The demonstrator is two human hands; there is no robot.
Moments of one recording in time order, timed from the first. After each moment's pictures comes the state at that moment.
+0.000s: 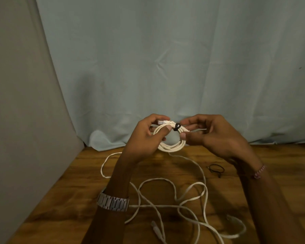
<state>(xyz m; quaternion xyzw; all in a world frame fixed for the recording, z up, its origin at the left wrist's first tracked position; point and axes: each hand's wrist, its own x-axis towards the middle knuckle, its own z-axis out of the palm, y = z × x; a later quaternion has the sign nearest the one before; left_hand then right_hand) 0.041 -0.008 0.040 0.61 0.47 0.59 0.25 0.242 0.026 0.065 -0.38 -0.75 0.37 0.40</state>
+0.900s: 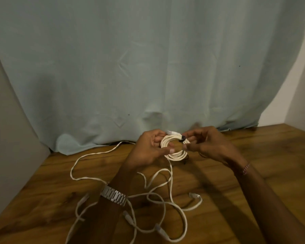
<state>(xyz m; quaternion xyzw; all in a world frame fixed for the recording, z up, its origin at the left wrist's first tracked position) 0.119 0.016 -0.004 0.68 0.42 0.48 0.37 0.339 0.020 0.019 -0.47 -0.72 0.34 0.39</state>
